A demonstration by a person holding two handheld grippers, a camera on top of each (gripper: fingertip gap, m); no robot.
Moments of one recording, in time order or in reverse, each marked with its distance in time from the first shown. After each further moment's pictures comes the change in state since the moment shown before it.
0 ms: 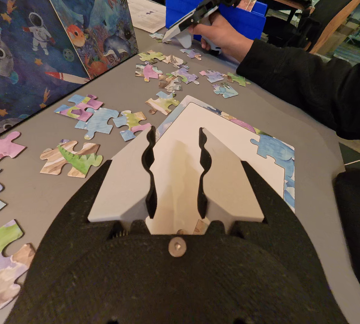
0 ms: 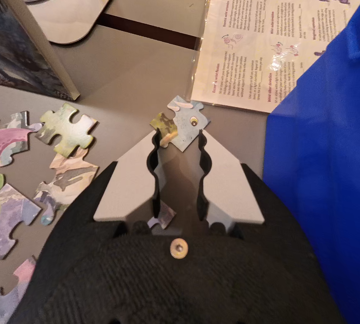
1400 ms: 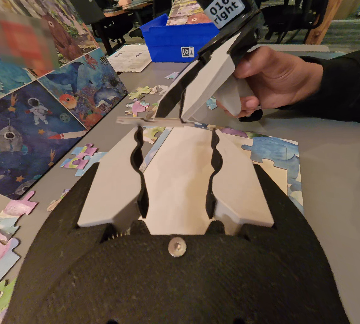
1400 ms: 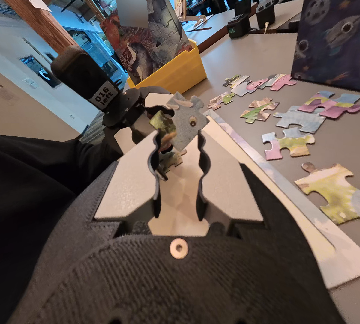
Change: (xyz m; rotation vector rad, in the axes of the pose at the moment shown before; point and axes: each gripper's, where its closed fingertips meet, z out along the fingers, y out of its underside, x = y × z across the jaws) left arm 0.048 -0.020 0.010 0.101 -0.030 0.315; right arm -0.369 0.005 -0.161 0.240 -1.075 0.022
